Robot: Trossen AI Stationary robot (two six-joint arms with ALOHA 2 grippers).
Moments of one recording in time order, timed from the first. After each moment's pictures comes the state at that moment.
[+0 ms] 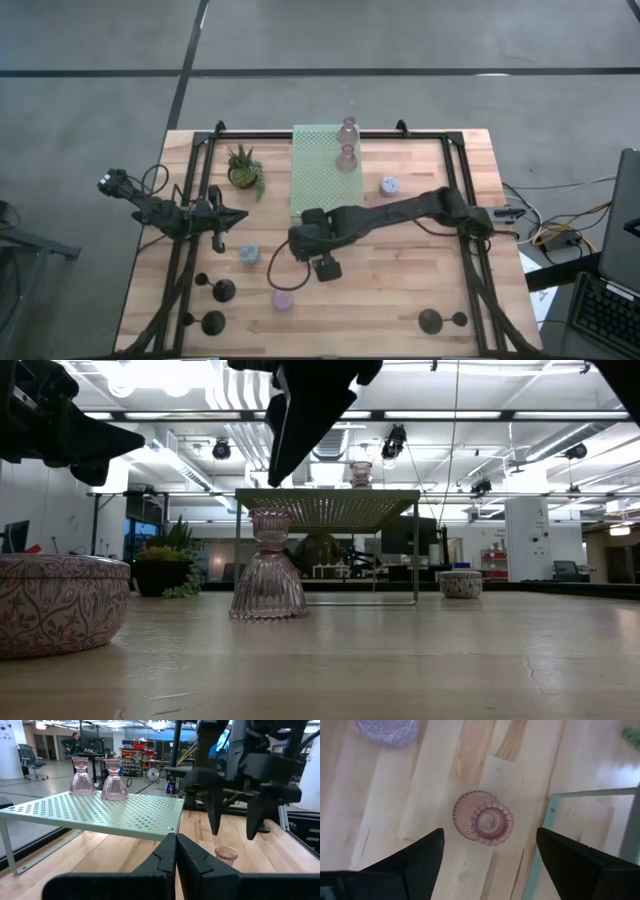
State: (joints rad) left arm -0.54 0.06 0.03 0.01 -0.74 -0.05; right arm 0.20 2.22 2.09 -1.08 0.08 -0.08
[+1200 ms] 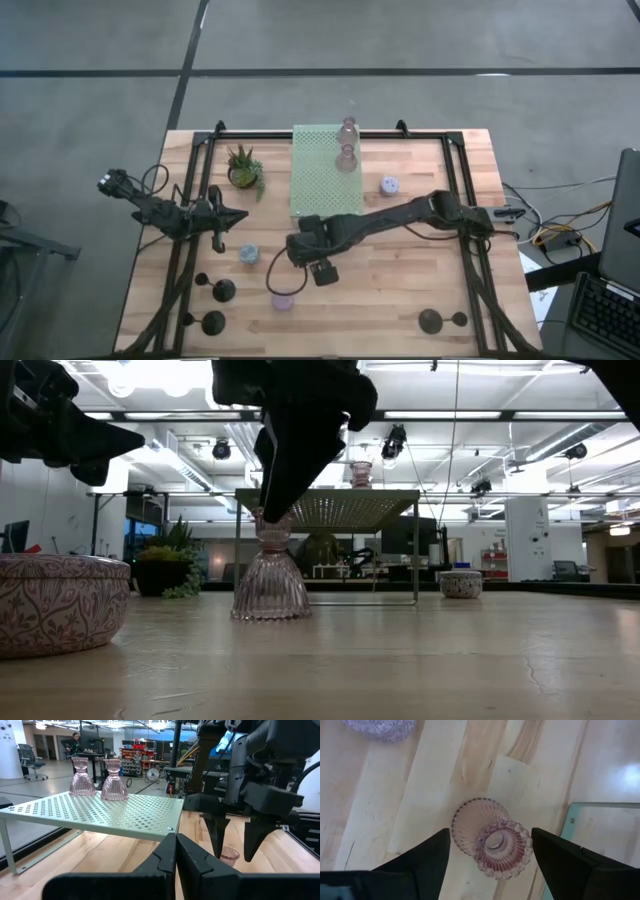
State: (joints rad) left arm -0.54 0.06 0.03 0.02 -0.74 -0.05; right arm 0.21 2.26 2.02 -0.97 0.08 -0.09
